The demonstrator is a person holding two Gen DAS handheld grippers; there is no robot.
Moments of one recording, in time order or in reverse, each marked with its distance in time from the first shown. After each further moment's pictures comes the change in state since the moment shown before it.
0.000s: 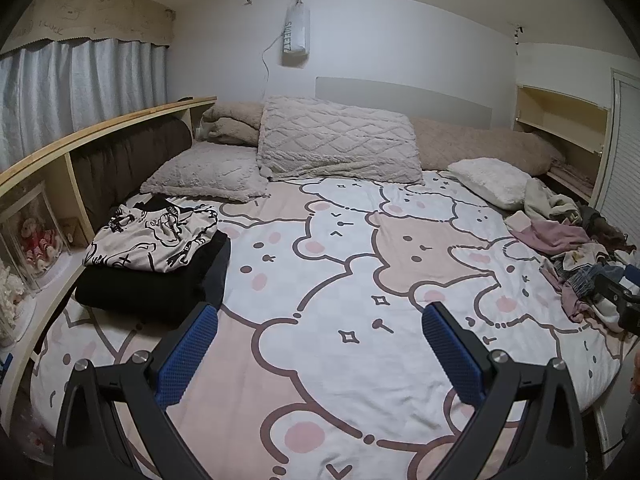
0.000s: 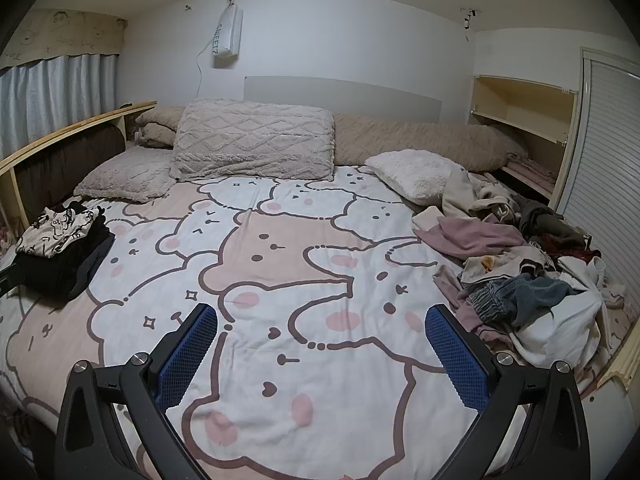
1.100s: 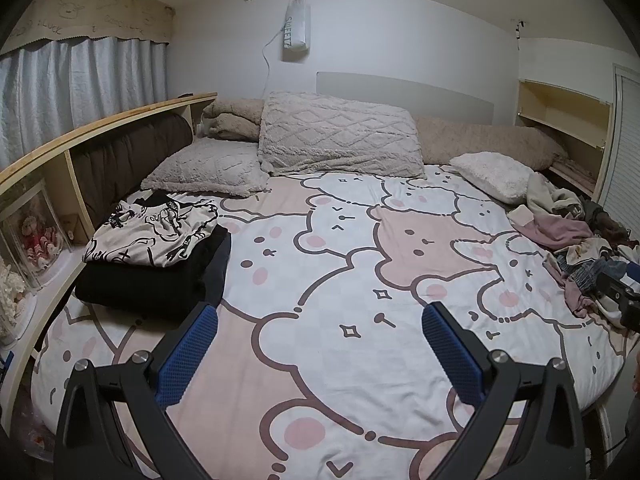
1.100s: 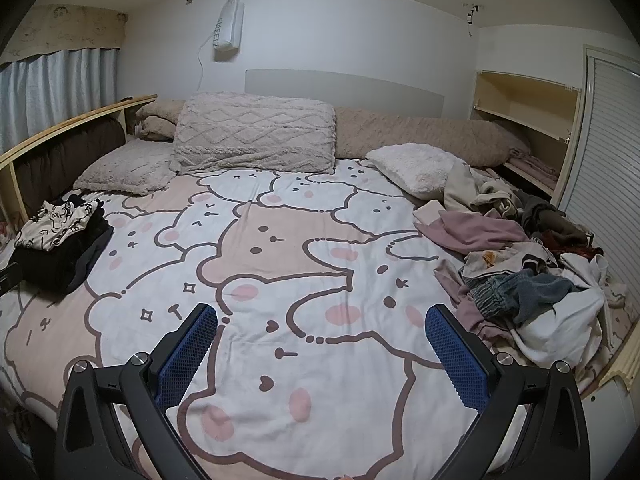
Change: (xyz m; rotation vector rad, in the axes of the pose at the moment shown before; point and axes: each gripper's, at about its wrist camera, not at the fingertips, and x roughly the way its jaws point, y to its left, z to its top) left arm 0.007 -0.004 -0.007 0.009 0.033 -0.015; right arm 0.005 -0.001 -0.001 -0.003 0.019 0.005
